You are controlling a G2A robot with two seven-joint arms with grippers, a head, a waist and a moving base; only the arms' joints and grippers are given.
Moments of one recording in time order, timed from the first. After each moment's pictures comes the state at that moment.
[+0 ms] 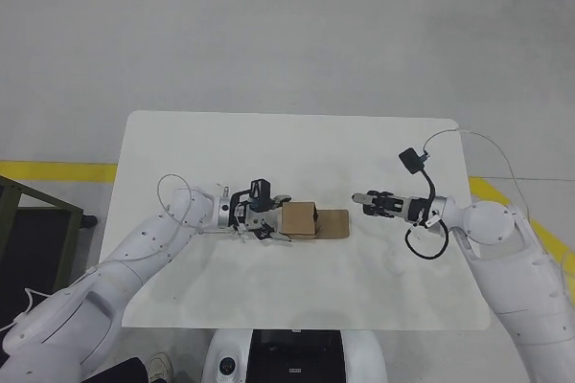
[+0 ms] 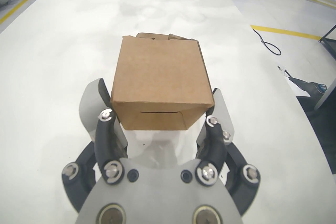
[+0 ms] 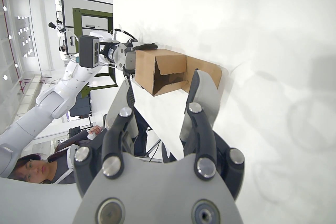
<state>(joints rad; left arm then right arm) 0.80 -1.08 -0.64 -0.95 1.59 -0.95 0.67 -1.16 -1.02 1.25 -1.54 0.00 -0.05 1.01</state>
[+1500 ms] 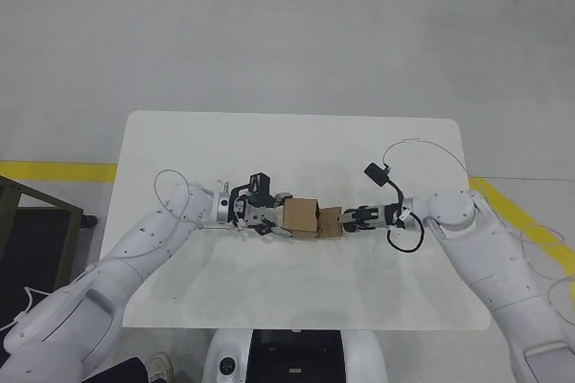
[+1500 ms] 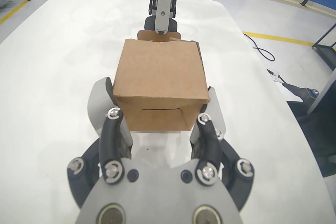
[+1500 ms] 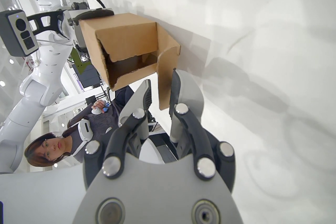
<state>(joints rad) 0.79 -1.09 -0.66 -0.95 1.58 -1.01 0.66 -0.93 -1.09 0.98 -1.22 0.06 -0.10 1.16</state>
